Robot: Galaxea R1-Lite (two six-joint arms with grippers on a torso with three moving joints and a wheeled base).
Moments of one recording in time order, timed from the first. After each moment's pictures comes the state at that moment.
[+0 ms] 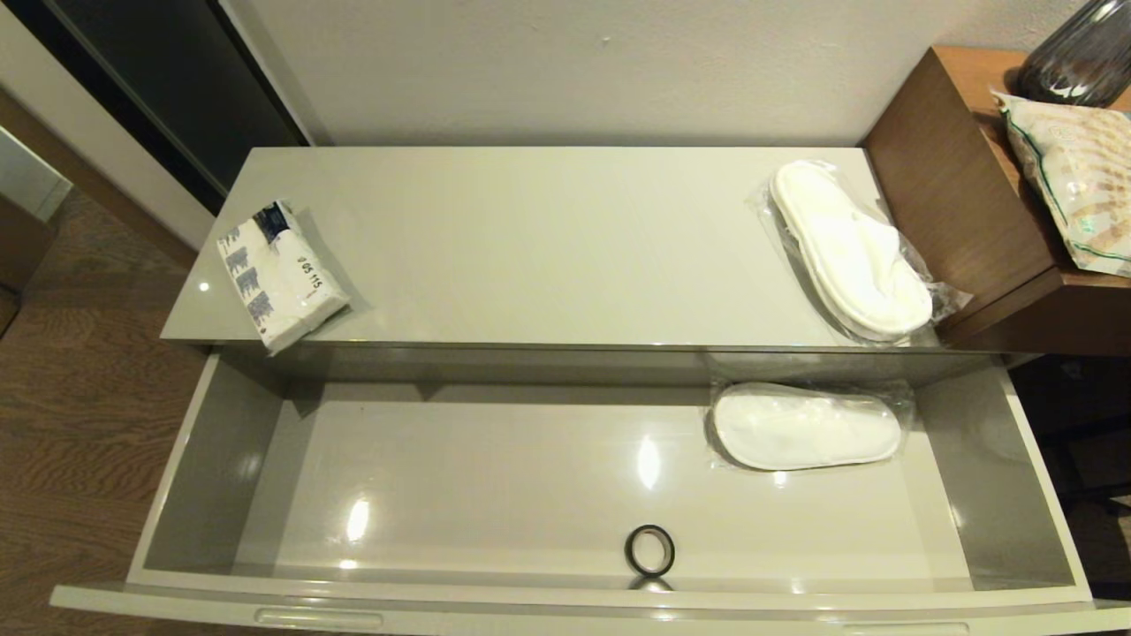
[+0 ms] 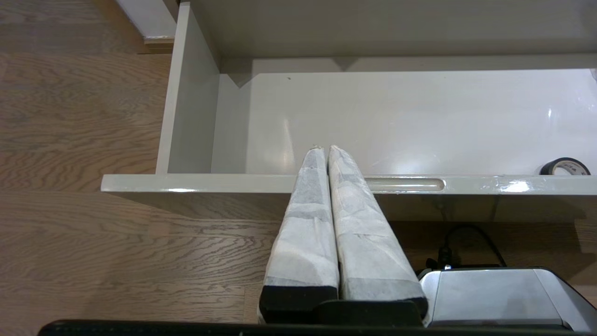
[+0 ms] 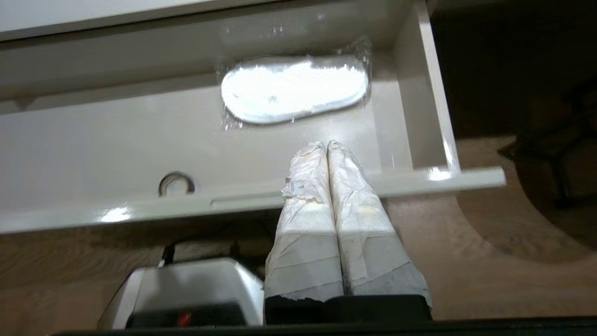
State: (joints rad) left arm 0.00 0.00 0.00 0.01 -0.01 0.06; right arm 0.01 0.00 -0.36 0.40 -0.04 0.08
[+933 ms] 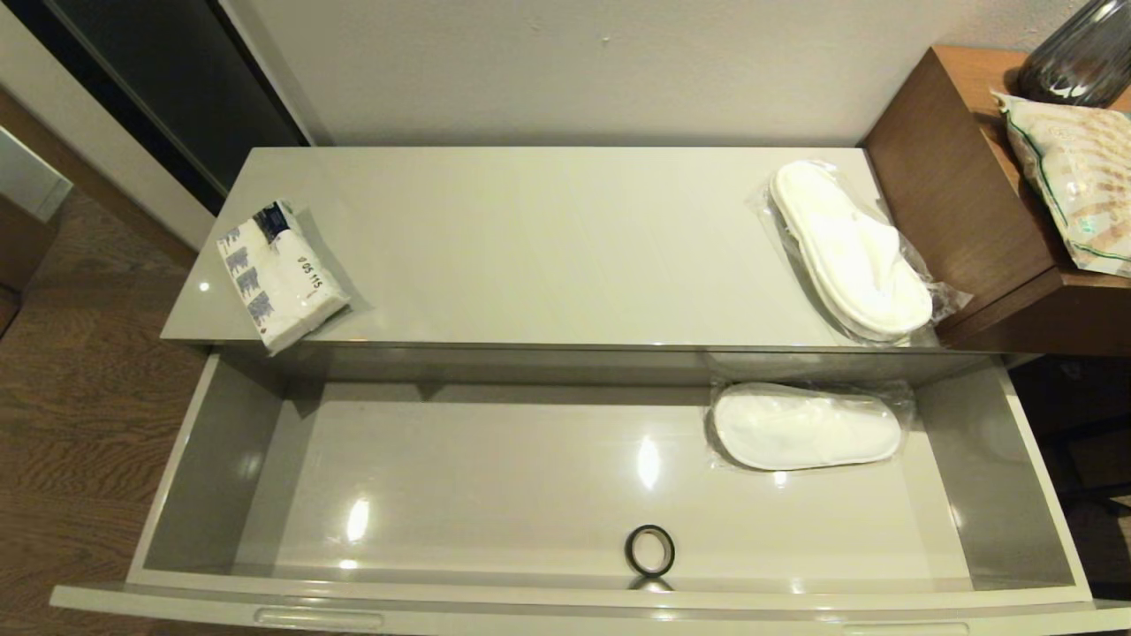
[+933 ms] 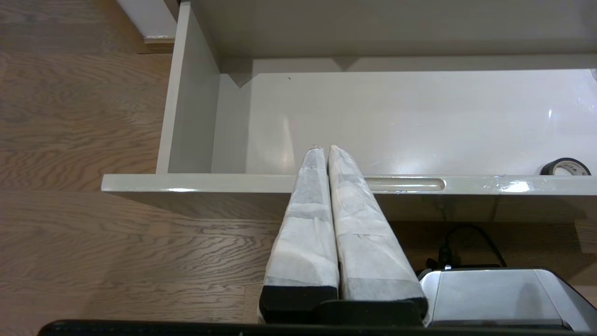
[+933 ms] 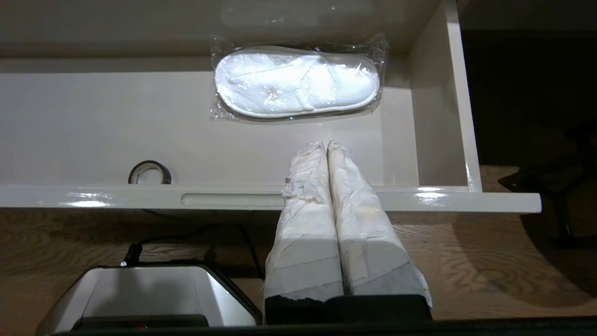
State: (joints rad) left arm 0.00 0.00 0.00 0.01 -0.01 0.05; right arm 0.00 0.00 0.00 0.00 0.00 -0.03
